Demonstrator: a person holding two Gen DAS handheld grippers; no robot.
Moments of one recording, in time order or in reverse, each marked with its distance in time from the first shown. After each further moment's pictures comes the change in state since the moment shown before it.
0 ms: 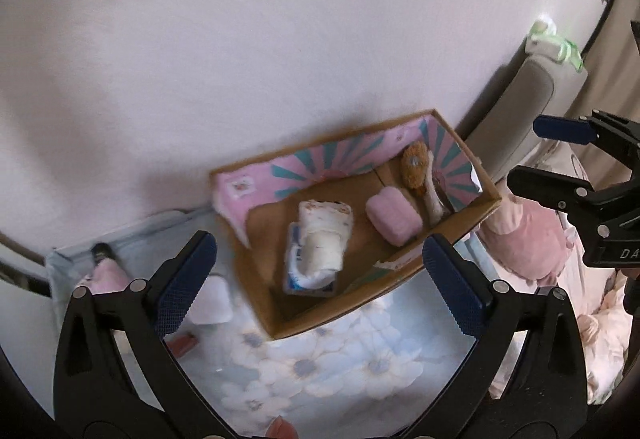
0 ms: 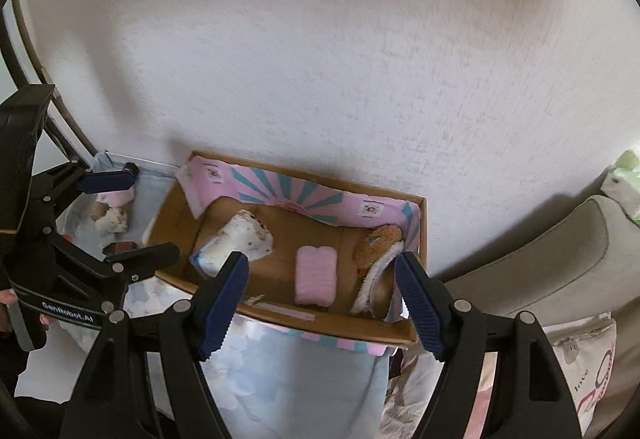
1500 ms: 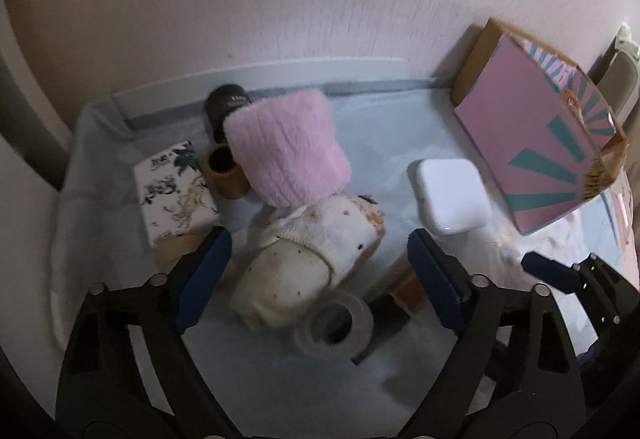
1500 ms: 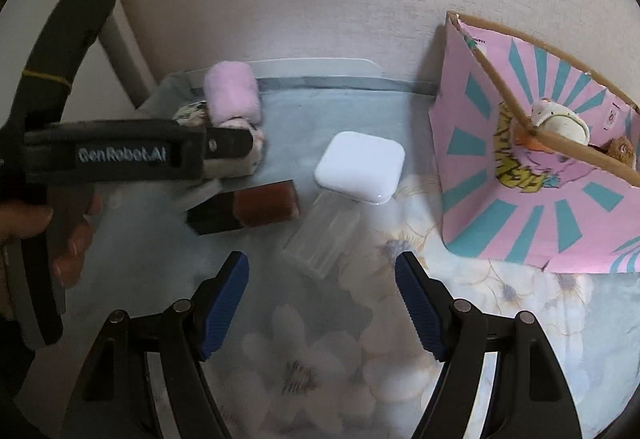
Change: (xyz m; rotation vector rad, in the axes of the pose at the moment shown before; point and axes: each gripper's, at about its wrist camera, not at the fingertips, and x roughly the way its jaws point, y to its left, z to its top) left arm 0.090 0.212 -0.162 -0.154 0.014 0.109; right arm 0.168 0.257 -0.103 0.055 -0.079 0.123
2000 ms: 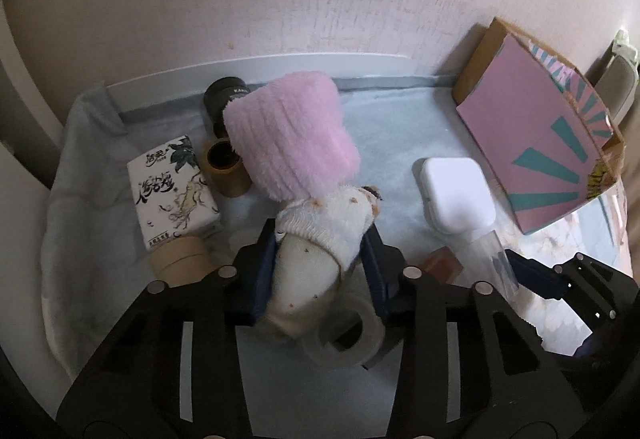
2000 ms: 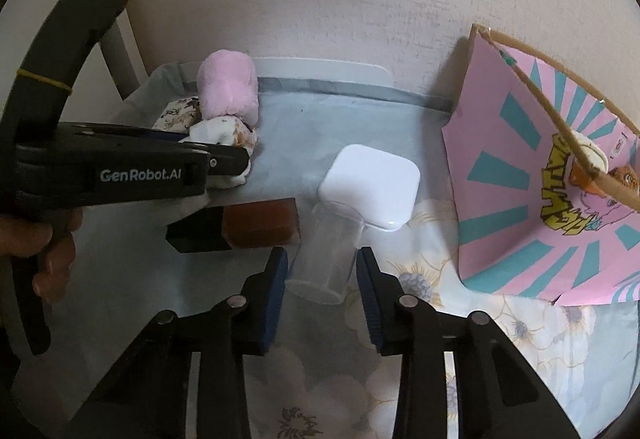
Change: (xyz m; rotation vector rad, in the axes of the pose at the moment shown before) left arm -0.002 0.003 -0.003 -0.019 0.000 -0.036; right arm 0.020 0.016 0.007 -0.072 -0.027 -0.047
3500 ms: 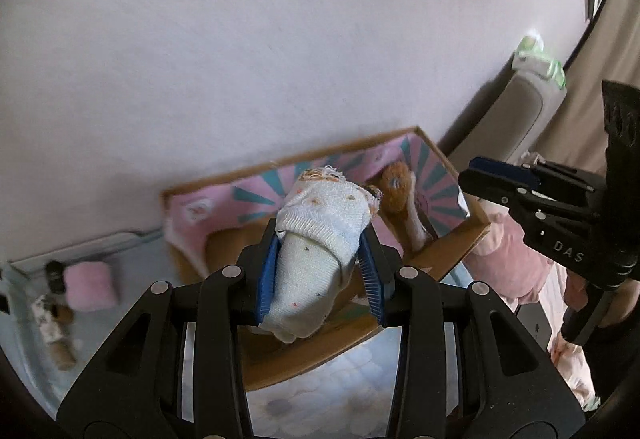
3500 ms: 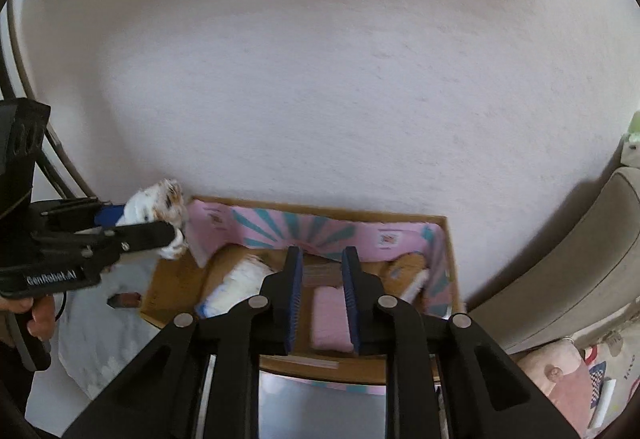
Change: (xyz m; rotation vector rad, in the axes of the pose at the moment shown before) left arm -0.048 -0.258 0.142 0.142 -0.030 -0.194; right arm -0.153 -0.284 0.090 0.111 -0.071 -0.013
